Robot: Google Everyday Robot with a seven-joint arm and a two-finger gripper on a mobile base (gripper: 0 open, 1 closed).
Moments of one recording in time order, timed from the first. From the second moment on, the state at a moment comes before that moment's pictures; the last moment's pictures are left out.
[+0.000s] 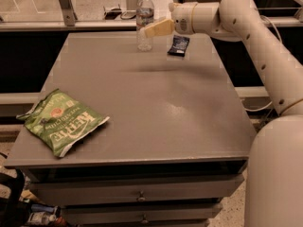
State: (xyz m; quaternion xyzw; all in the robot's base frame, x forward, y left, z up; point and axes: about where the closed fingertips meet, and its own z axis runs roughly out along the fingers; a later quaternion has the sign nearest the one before) arm 0.806 -0.036 0.951 -0.40 0.66 0.28 0.57
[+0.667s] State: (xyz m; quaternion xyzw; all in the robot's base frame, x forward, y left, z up) arm 0.846 -0.036 0.925 -0.38 0.66 0.27 0.58
